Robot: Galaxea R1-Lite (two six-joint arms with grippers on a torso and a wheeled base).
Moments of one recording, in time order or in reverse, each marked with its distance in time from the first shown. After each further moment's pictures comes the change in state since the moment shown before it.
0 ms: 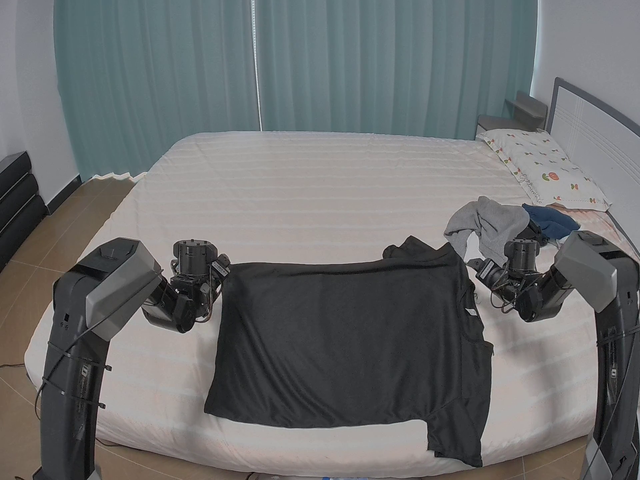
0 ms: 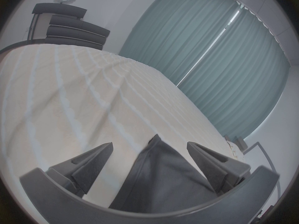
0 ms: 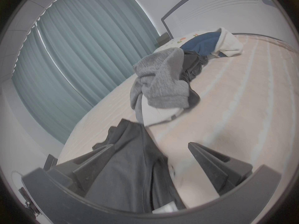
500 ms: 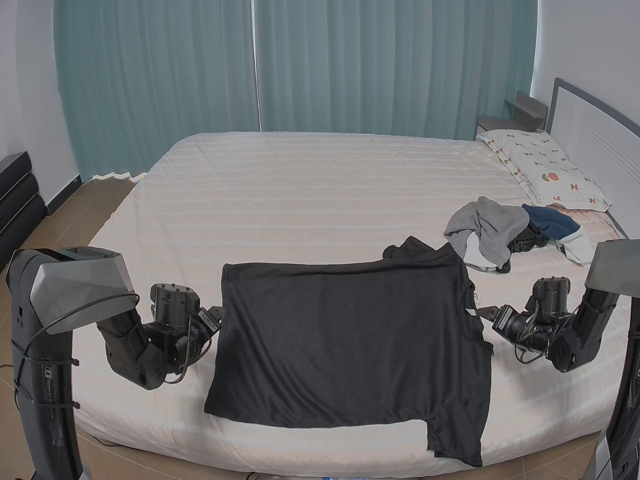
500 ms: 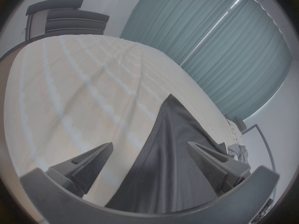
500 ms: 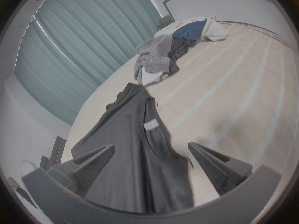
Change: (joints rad) left arm -0.065 -0.280 0.732 -0.264 -0.097 -0.034; right arm 0.018 -0.304 0.759 -0.298 0.145 -0.019
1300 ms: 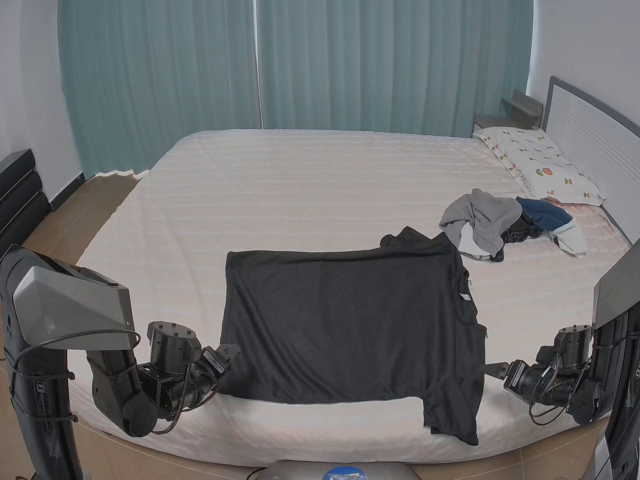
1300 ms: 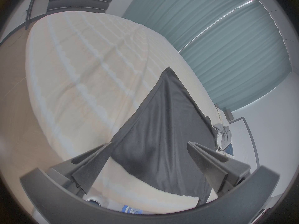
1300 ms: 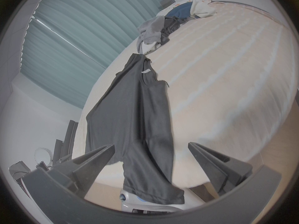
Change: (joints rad) left arm -0.129 -0.081 0.343 -0.208 -0.089 -0.162; right arm 0.001 0.019 0.524 -0.433 0.190 -0.002
